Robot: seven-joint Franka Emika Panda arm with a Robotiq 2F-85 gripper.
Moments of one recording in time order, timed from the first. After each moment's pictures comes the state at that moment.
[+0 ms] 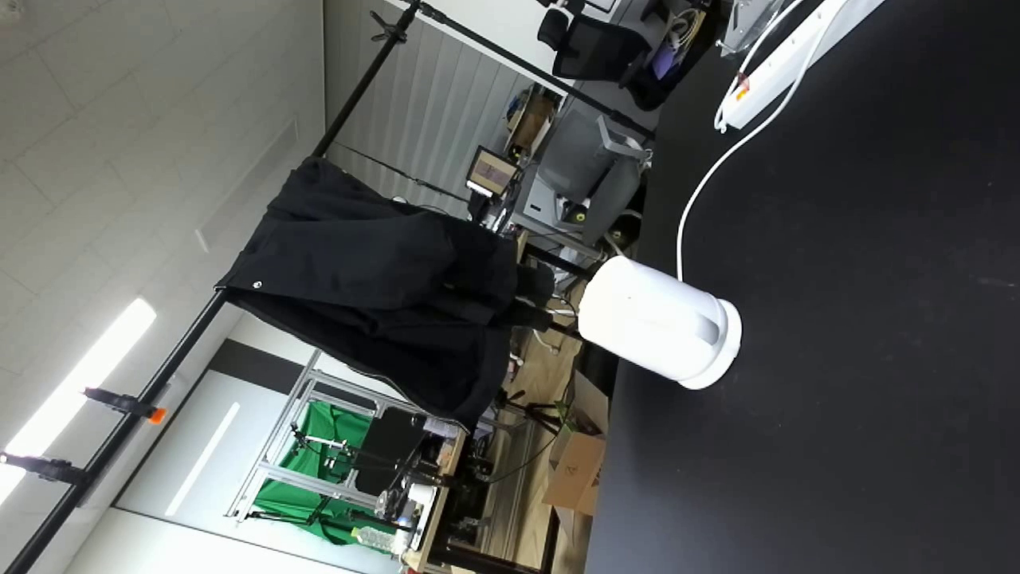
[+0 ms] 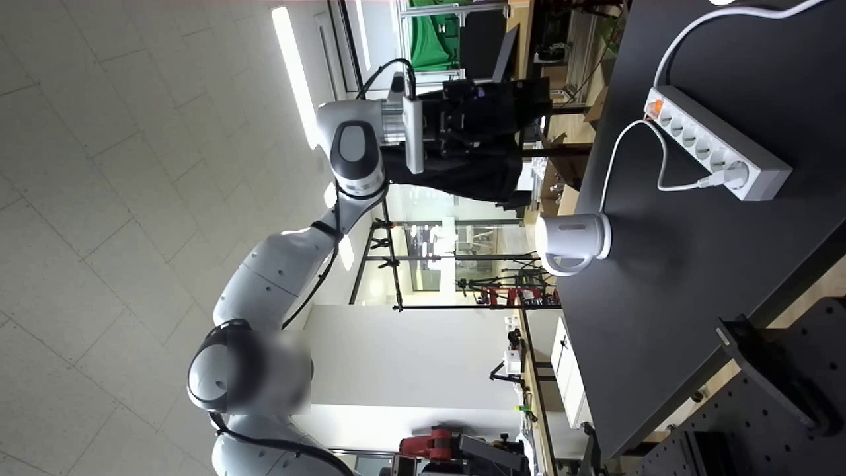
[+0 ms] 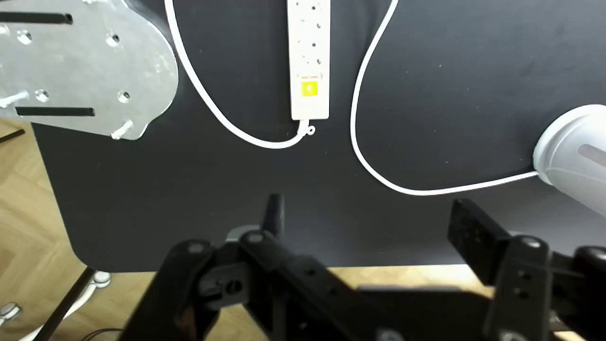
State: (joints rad) arm -0.34 0.52 -0.12 -1.59 0.21 2.20 -0.56
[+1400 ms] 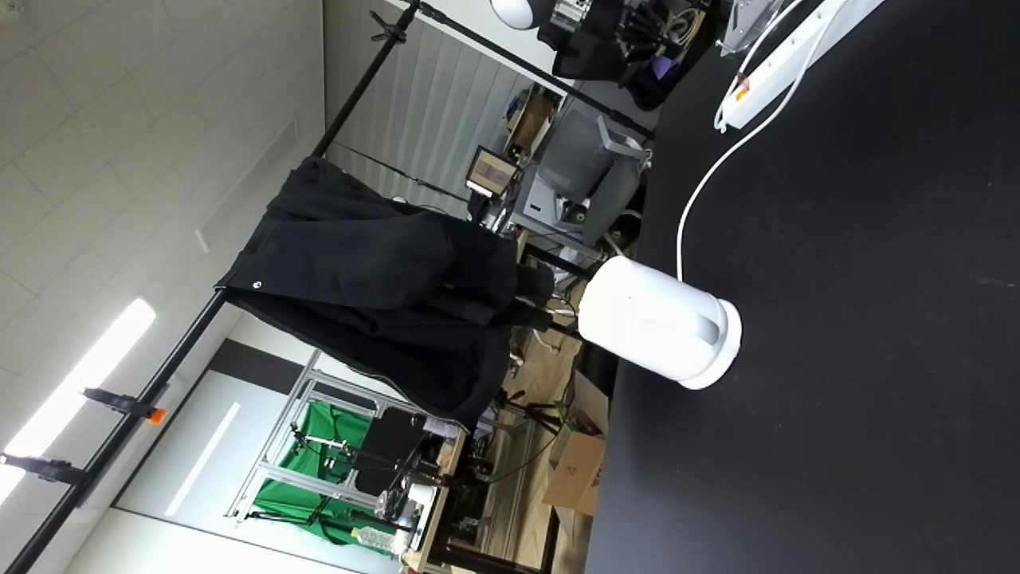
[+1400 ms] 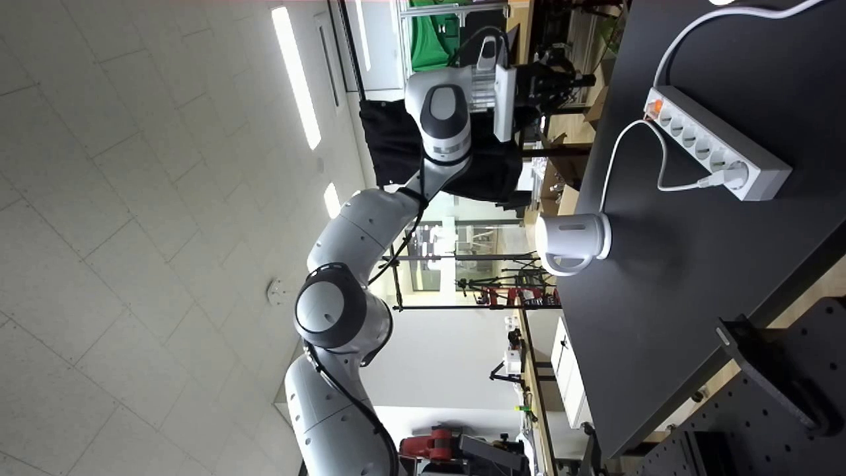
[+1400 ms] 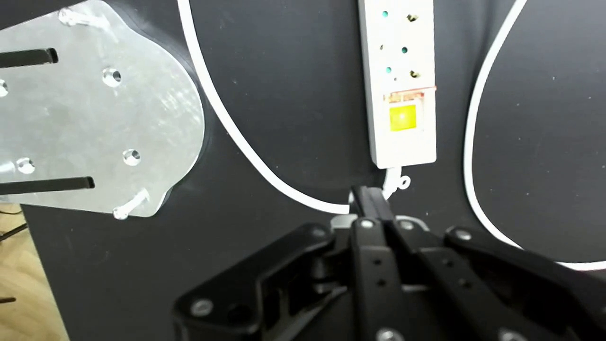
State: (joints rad) arm -0.36 1.01 -0.12 -1.18 0.08 2.18 -0.36
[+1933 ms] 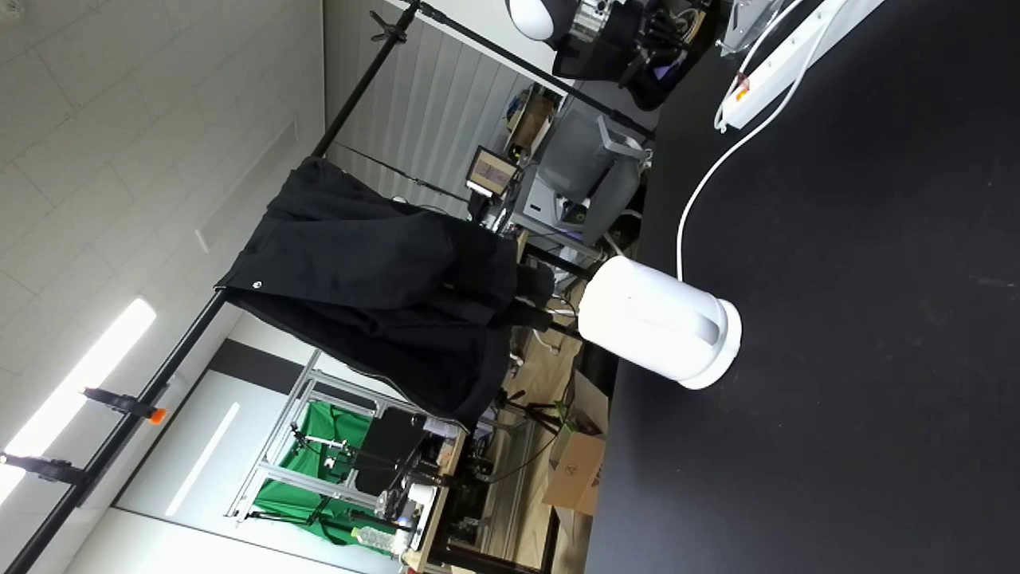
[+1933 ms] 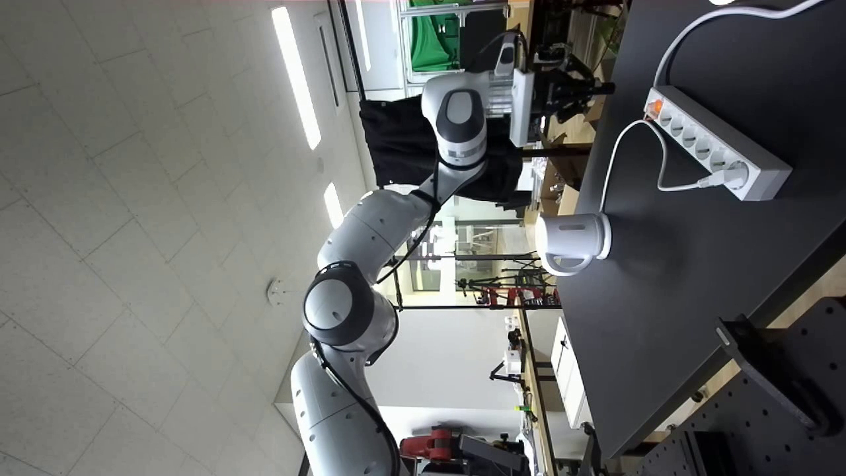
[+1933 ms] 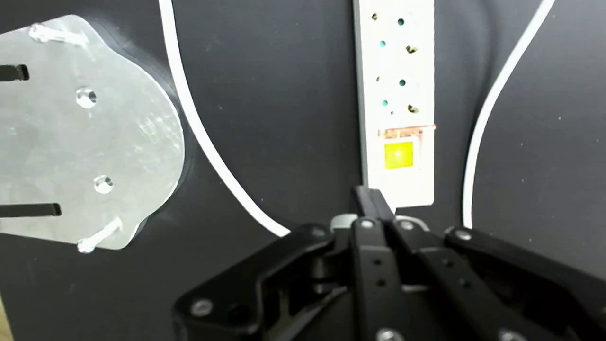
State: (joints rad) arm -0.35 1.05 -0.11 -1.20 0.05 2.20 -0.38
